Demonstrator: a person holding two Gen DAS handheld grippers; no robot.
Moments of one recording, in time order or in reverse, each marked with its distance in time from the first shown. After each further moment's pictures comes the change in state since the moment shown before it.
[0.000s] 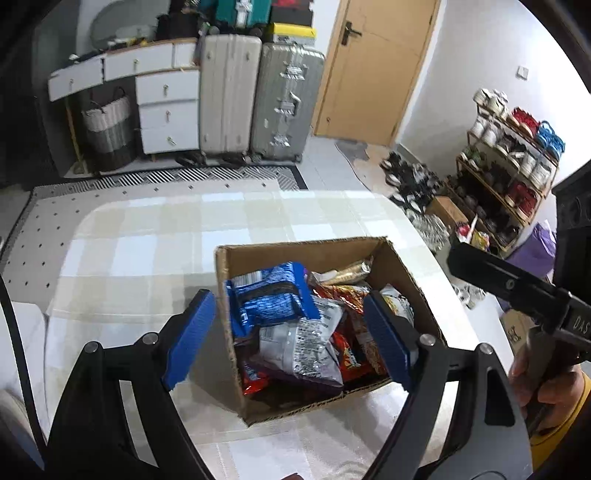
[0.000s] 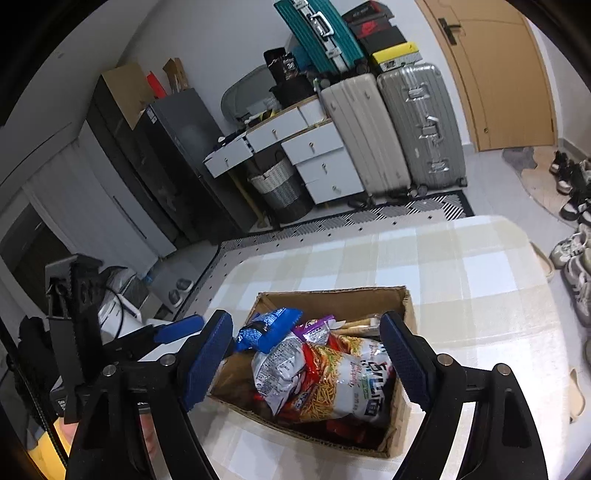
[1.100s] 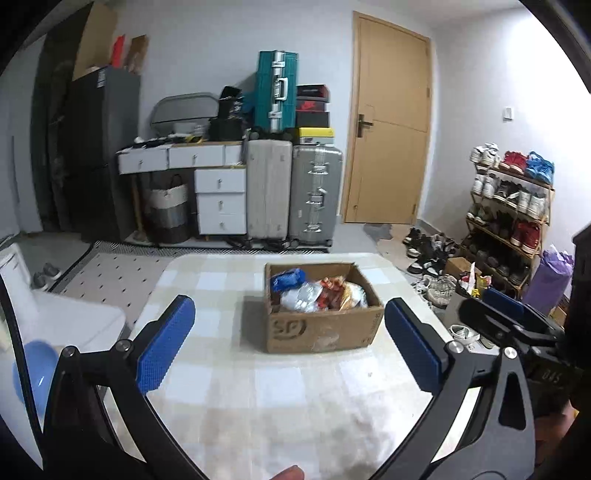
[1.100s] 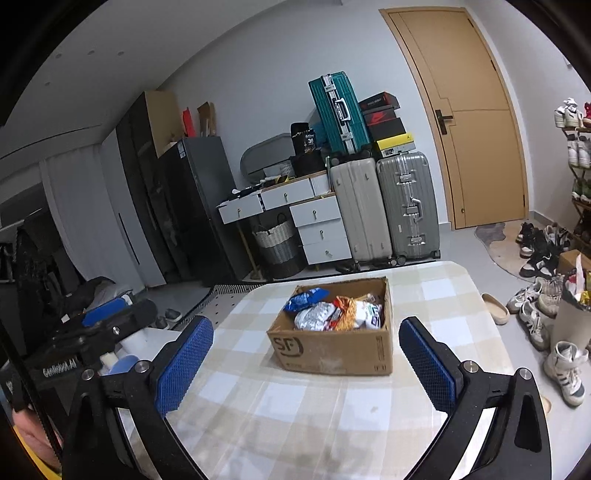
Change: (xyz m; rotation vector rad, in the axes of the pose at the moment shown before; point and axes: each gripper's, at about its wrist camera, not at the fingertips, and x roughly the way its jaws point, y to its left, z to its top) left arm -0.314 -0.075 -0.163 0.014 -0.385 0.165; right arm -0.208 0.101 -0.155 -0.154 -0.313 -0.092
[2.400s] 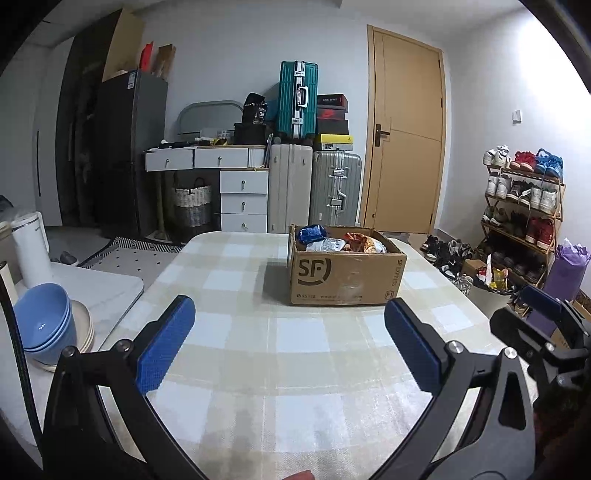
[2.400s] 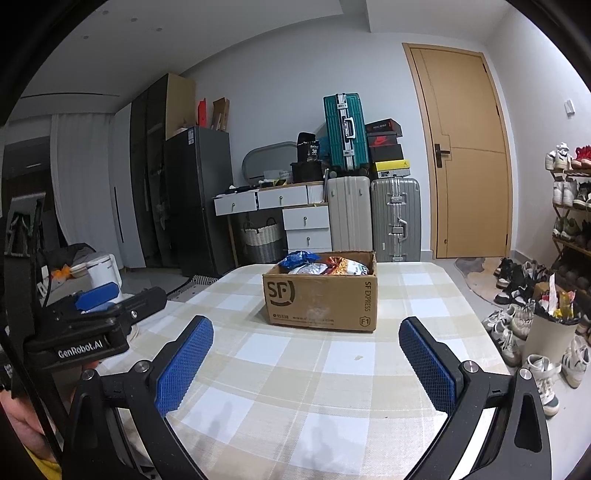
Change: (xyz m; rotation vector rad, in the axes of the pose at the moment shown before) left arm -0.018 0.017 -0.143 -0.017 -0.076 0.080; right arm -0.037 0.029 -0.121 -0.160 -0.072 -0.088
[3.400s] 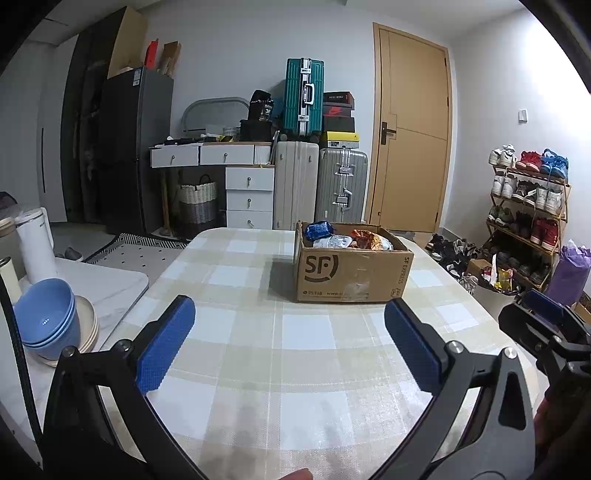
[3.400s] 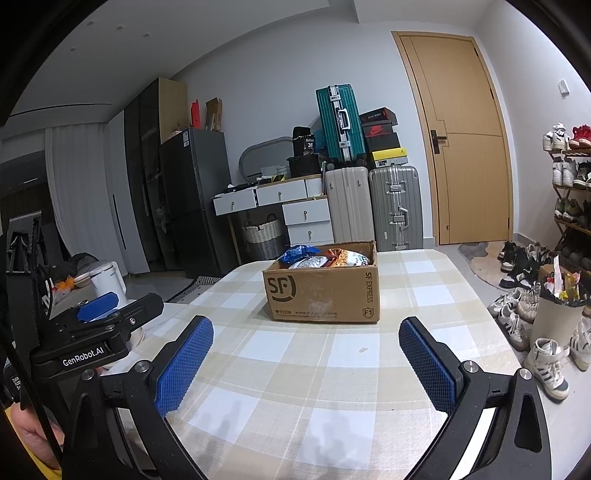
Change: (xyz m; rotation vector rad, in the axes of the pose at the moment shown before) left arm 0.009 0.007 -0.008 -0.015 0.002 0.016; right arm 0.005 -0.005 -0.004 0.051 0.022 0.012
